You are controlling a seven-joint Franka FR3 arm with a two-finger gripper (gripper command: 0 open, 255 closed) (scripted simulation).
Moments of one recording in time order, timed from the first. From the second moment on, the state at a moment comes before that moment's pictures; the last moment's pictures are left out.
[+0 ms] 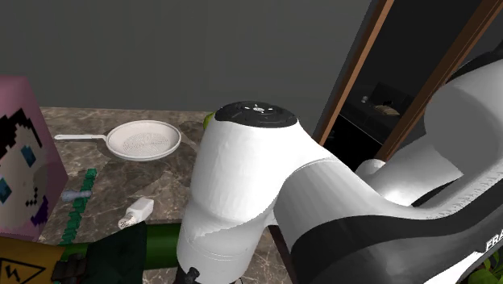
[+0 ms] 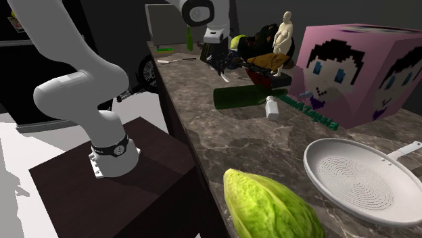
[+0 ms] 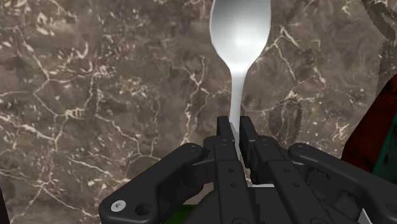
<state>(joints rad) 0.15 -0.38 1.07 -2.28 0.57 2.19 1.39</state>
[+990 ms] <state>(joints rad) 0.04 -0.22 1.25 -2.38 0.50 2.43 1.43</state>
